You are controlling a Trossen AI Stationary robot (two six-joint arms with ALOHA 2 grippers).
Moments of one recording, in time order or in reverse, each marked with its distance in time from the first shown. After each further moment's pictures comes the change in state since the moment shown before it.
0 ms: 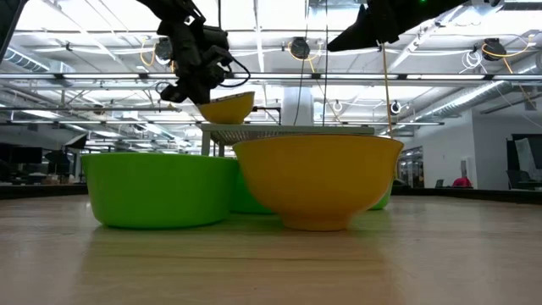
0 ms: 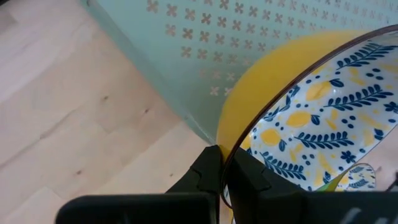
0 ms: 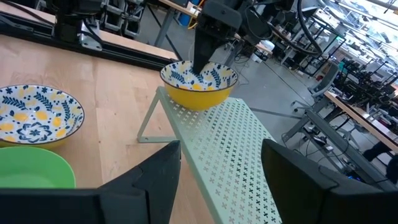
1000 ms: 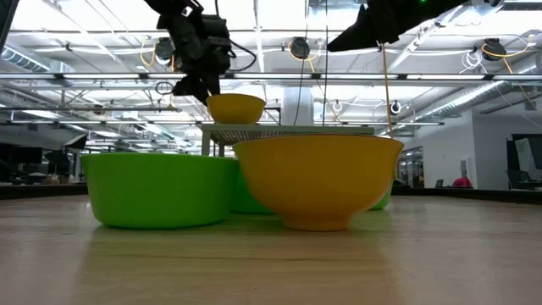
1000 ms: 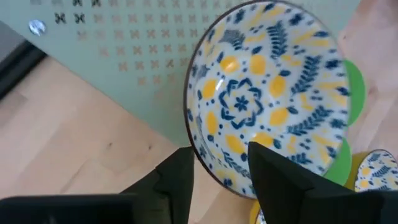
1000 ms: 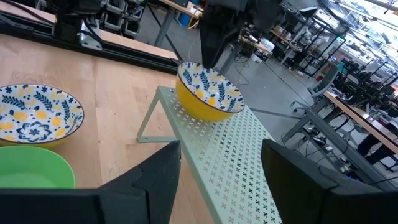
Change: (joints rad) left arm -0.014 -0.051 0.000 0.099 -0.019 0.191; right arm 0.000 0.000 0.000 0.000 0.000 -0.003
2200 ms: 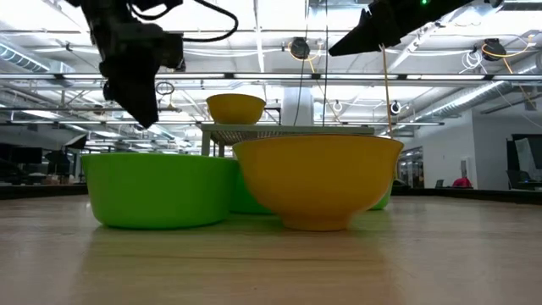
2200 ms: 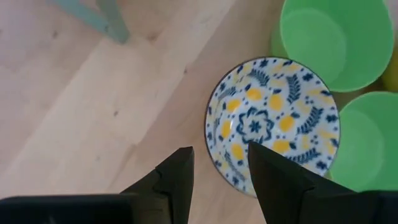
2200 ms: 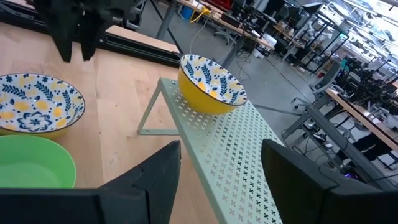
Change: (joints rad) left arm -0.716 -0.413 -0.738 0.371 -0.430 -0.502; right arm 0.002 0.000 0.000 -0.033 0.000 0.006
